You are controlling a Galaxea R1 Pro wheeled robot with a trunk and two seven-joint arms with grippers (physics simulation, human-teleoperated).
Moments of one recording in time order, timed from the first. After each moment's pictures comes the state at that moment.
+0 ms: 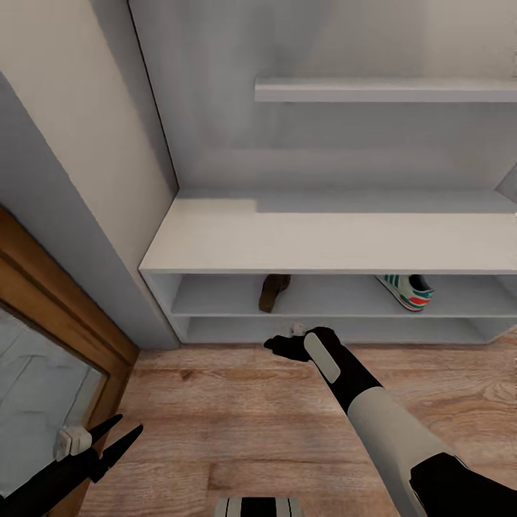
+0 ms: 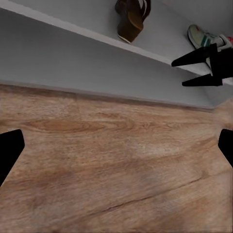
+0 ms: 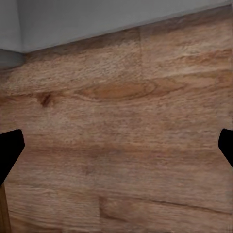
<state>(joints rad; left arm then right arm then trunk) -0.04 -0.02 0.70 -1.52 0.02 0.37 -1.25 -0.87 0.10 0.30 -0.72 -0.73 0.72 -0.23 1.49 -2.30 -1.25</state>
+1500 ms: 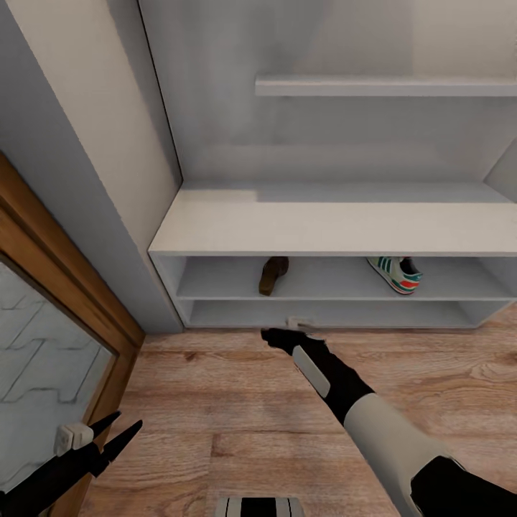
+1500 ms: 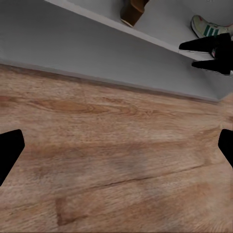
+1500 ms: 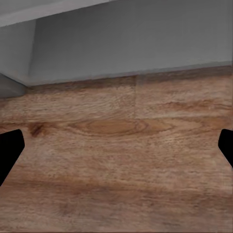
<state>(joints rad) -0.06 -0.02 0.70 -1.52 0.00 0.37 -1.22 -0.85 0.10 0.49 -0.72 -0.66 0.35 -0.22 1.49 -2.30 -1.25</state>
